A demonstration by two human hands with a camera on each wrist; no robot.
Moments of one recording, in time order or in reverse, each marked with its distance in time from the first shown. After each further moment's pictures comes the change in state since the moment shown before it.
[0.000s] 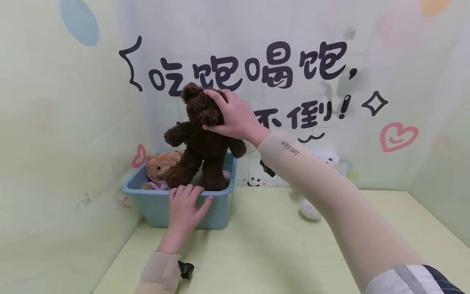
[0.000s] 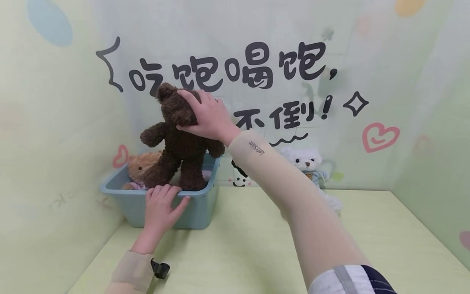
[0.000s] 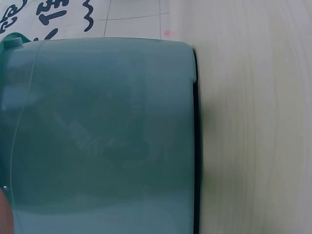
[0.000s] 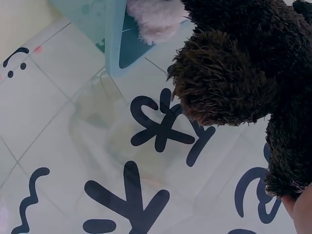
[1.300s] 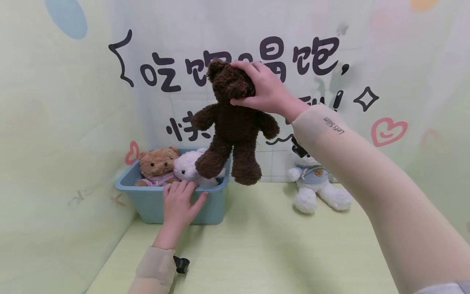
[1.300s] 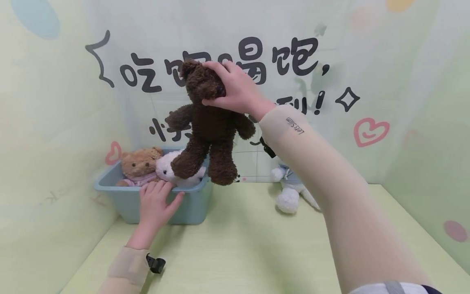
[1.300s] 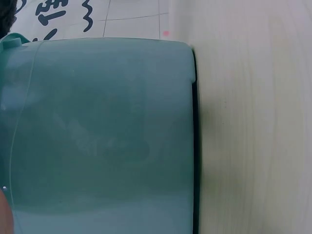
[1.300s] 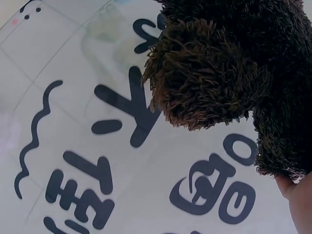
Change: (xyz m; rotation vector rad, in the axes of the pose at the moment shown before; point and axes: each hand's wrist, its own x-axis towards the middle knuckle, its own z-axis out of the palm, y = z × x) left_hand 0.001 -0.004 0.008 -0.022 0.039 -0.005; right_hand -0.016 0.050 -0.083 0.141 -0.061 0.098
